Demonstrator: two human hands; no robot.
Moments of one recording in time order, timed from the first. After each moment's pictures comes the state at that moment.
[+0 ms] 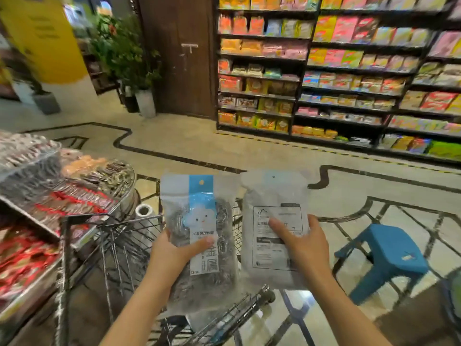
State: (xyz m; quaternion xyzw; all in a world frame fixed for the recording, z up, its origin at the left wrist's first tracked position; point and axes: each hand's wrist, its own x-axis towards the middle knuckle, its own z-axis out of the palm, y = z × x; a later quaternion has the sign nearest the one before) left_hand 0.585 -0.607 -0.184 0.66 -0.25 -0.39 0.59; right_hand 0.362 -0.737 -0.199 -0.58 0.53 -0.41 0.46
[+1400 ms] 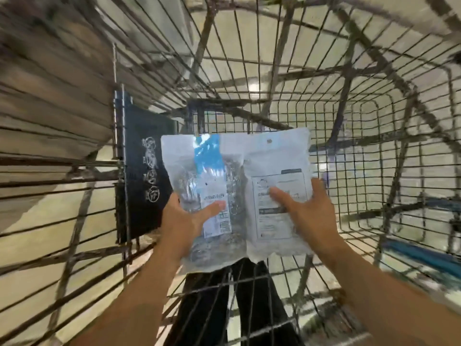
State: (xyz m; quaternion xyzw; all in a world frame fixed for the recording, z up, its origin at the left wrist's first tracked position) left_hand 0.633 -0.685 -0.617 0.77 0.17 -0.42 0.46; right_hand 0.505 -0.884 -0.617 -0.66 0.57 0.10 0.48
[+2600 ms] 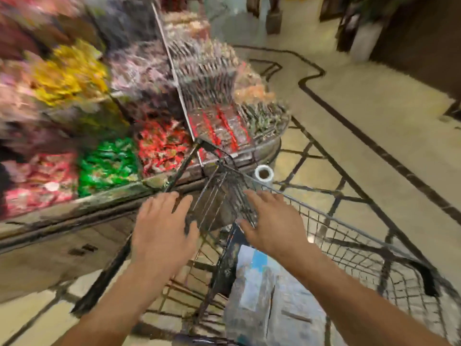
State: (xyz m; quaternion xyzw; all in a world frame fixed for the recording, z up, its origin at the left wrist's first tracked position) left_hand 0.672 -0.596 -0.246 0.99 -0.12 0.07 -0.01; right_hand 0.663 -0.812 -0.270 -0.99 -0.02 0.04 0.13
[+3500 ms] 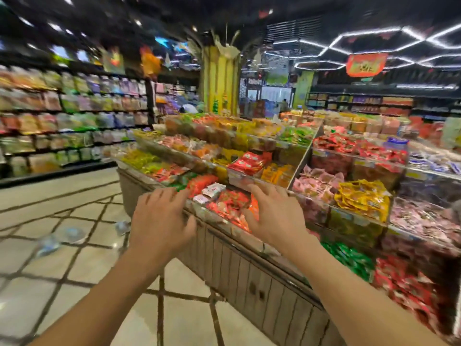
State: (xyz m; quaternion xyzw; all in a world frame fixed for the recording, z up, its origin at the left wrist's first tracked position) left_hand 0.348 -0.170 -0.031 0.88 0.36 0.30 -0.11; right_hand 0.534 -0.297 -0.018 -0.83 -0.50 -0.20 0.13
